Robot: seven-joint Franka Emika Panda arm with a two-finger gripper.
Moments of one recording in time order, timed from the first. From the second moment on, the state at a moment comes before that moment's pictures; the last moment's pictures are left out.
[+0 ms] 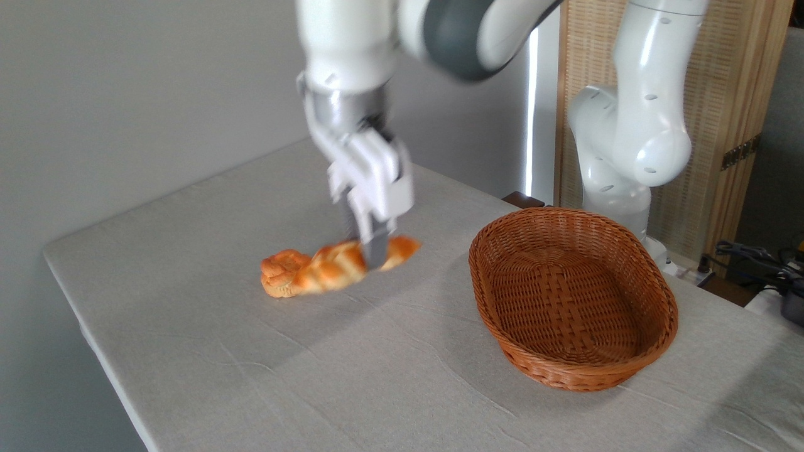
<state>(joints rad) -0.47 -0.18 0.39 -2.07 -0.07 1.92 0.91</state>
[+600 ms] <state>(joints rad) -0.50 0.02 0.39 -2.05 -0.07 2.05 0.89</state>
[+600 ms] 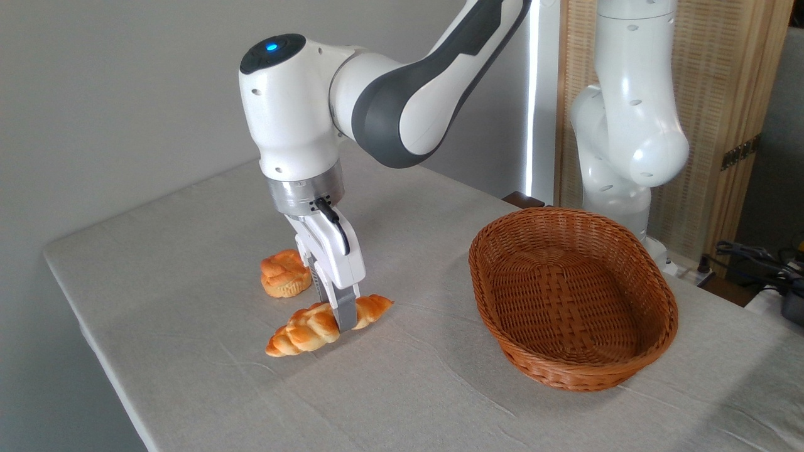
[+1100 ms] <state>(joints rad) -0.50 0.02 0.39 -2.03 -0.07 2.05 0.84</state>
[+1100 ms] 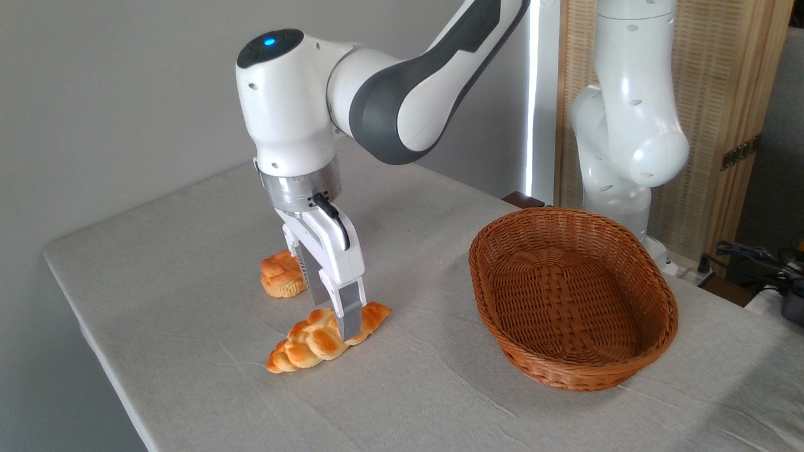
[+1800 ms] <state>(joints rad) -0.18 -0.04 0.11 -1.60 -0.08 1.63 0.61</state>
